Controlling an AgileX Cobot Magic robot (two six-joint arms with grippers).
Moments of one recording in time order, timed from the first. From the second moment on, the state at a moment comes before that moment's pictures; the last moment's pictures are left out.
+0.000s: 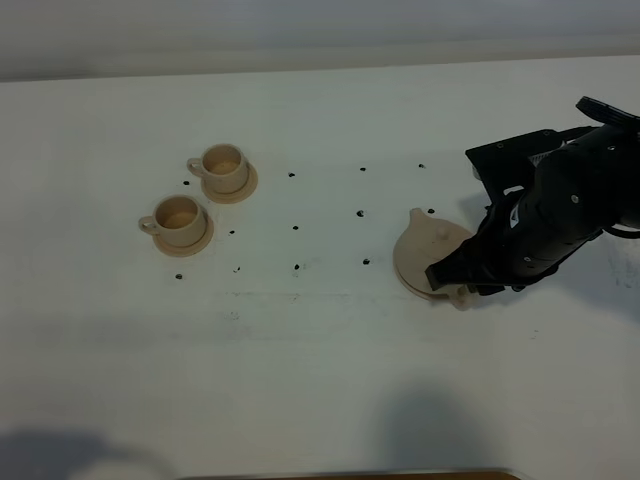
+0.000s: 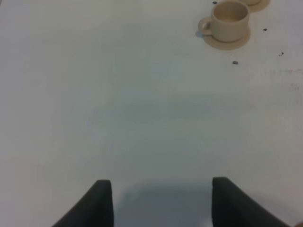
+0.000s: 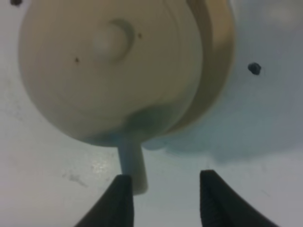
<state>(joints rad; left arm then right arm) 0.14 -0.01 -0.45 -0.06 1.06 0.17 0.43 1.72 -0.97 -0.04 0.64 0.16</state>
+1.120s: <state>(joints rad) 0.14 -0.01 -0.45 -0.06 1.06 0.17 0.43 1.75 -0.97 -0.01 0.59 0.09</state>
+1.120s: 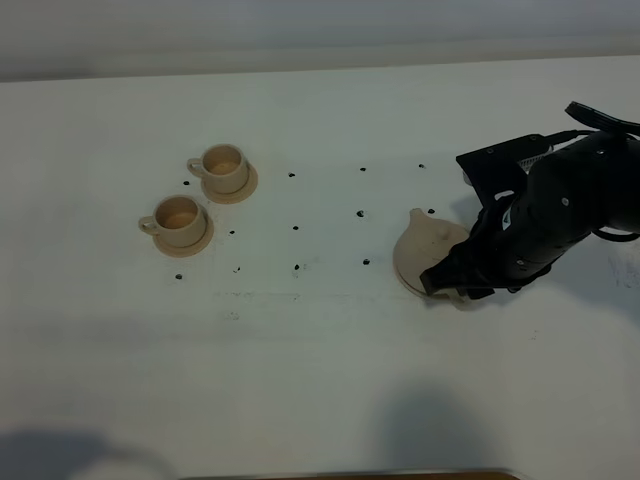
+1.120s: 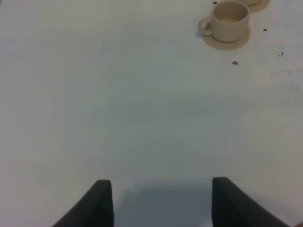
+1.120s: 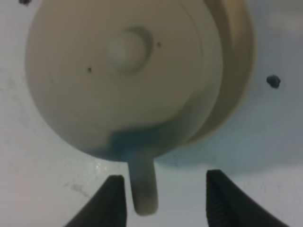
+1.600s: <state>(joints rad) 0.14 -0.01 -0.45 -0.06 1.06 0.17 0.42 1.78 -0.97 0.00 0.57 0.07</state>
